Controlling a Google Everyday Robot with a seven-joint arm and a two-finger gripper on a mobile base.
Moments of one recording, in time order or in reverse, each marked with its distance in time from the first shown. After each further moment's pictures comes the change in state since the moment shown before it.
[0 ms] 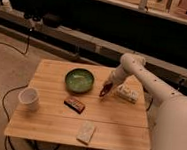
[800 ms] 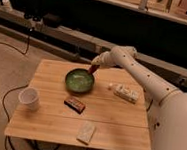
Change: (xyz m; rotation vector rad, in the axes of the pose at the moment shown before) arm 0.016 -0.149 -0.018 0.259 0.300 -0.233
